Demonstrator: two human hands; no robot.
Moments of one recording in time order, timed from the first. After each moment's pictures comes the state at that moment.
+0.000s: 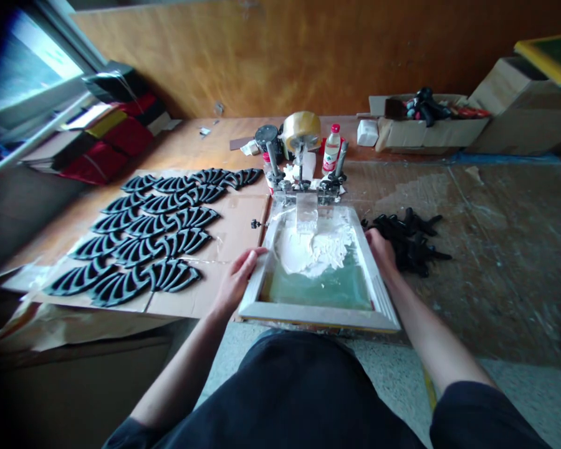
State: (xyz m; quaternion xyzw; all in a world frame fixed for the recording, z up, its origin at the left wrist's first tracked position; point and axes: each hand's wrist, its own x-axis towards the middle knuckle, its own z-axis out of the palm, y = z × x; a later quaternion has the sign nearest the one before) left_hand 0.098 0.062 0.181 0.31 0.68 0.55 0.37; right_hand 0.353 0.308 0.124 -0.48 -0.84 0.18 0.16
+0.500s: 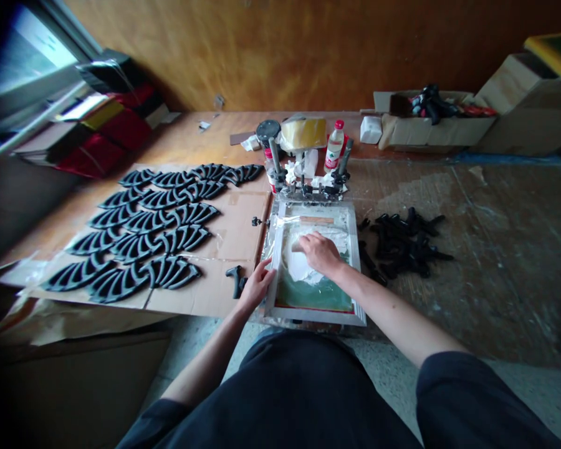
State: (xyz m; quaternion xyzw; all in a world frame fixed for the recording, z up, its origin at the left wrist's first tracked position) left_hand 0.097 0.058 0.081 0.31 0.79 0.39 0.35; right_hand 0.246 0.239 0.143 -0.21 -0.97 0.07 0.09
